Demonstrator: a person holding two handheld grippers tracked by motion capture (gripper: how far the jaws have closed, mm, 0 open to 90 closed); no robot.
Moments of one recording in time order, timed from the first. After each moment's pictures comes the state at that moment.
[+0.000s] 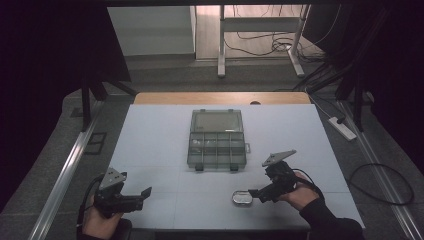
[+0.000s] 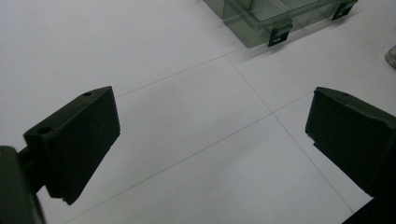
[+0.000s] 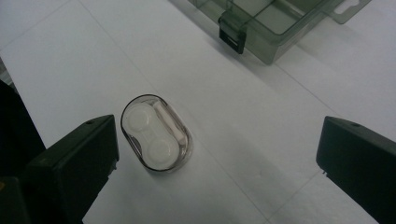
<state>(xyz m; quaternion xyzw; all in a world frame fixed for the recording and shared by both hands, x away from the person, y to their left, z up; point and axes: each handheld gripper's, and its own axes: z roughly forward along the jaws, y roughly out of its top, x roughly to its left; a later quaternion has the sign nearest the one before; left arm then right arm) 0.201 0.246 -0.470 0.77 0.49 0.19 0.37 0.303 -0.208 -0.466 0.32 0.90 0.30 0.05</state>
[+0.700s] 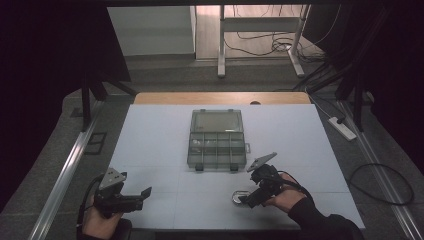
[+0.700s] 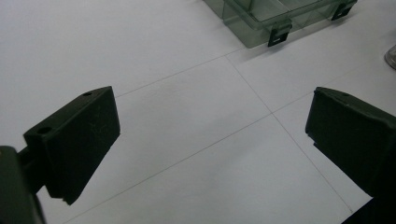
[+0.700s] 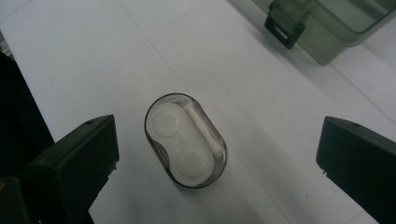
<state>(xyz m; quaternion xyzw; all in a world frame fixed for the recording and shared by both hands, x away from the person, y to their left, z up) 0.201 0.246 -0.470 0.77 0.49 0.19 0.37 0.300 -0.174 -0.479 0.29 0.92 0.26 0.03</state>
